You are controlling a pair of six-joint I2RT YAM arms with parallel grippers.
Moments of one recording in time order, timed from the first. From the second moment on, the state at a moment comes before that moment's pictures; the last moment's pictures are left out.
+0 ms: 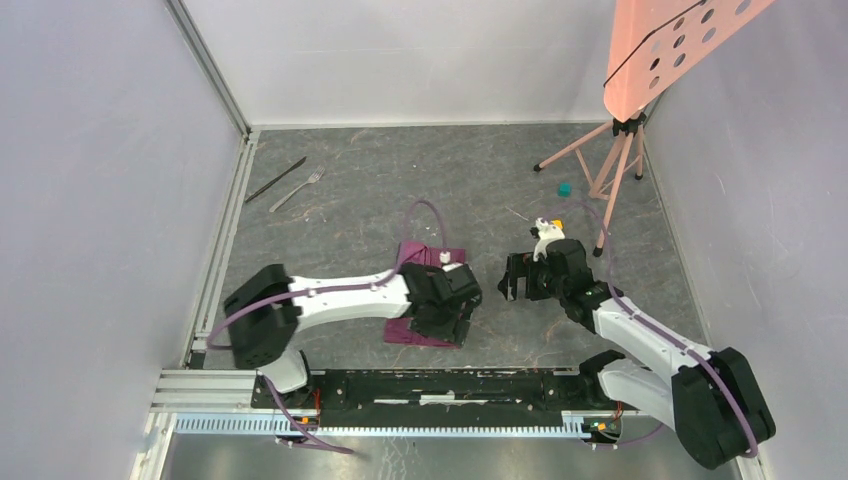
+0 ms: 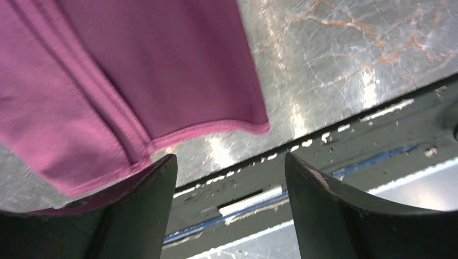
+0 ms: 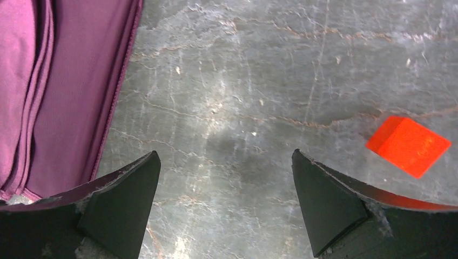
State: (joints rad) left arm -1.16 1.58 1.06 -0.72 -0.05 -0.79; right arm 0.44 1.05 0.39 -0.08 -0.11 0.31
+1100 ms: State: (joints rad) left arm -1.26 1.98 1.39 -0.94 -0.23 -0.90; right arm 0.40 0.98 0.20 0.14 -0.35 0.33
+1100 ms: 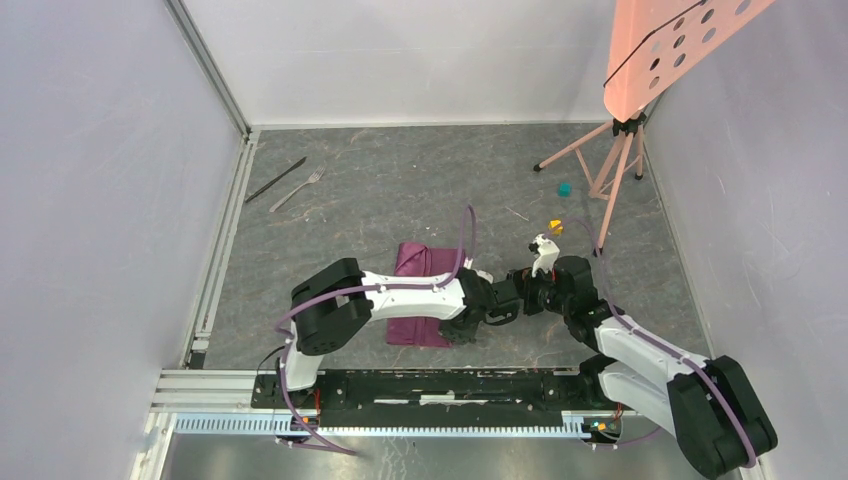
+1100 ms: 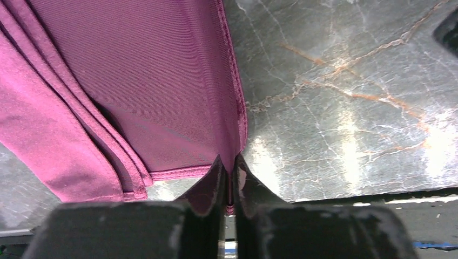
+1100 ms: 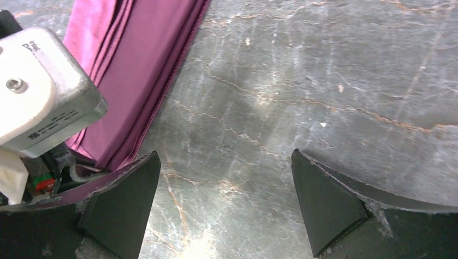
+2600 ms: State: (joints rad) left arm -1.26 1.78 1.27 -0.91 -0.29 -0.92; right arm 0.61 1.64 0.27 0.93 -0.50 1.10
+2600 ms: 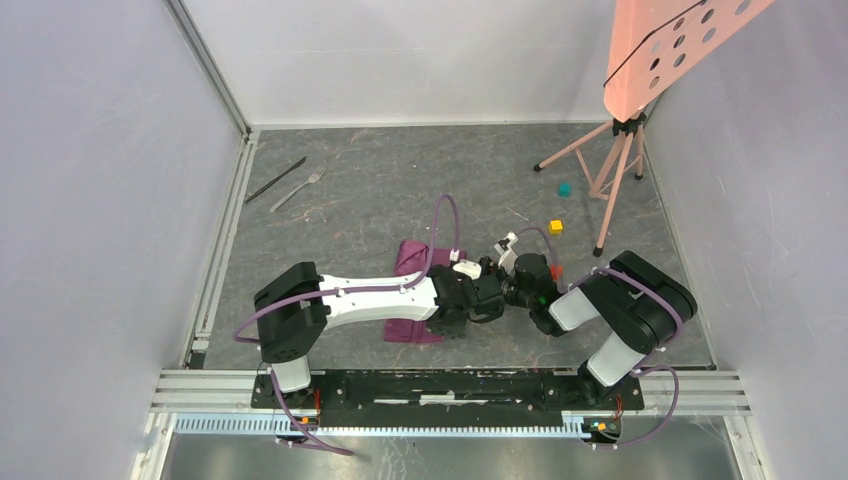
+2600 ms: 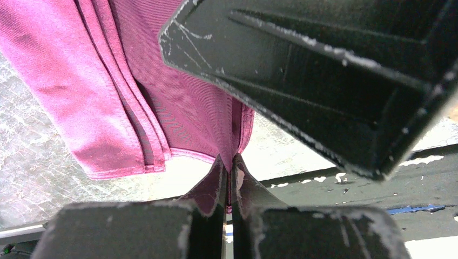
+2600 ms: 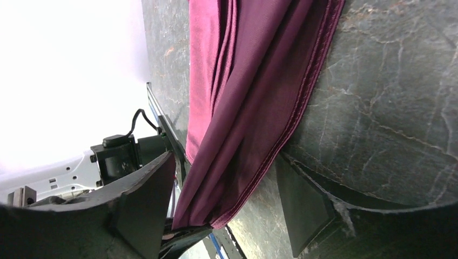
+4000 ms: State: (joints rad) left arm -1.05 1.35 1.11 -0.69 -0.06 -0.92; right arm 0.54 1.75 0.48 0.71 -0.45 0.70
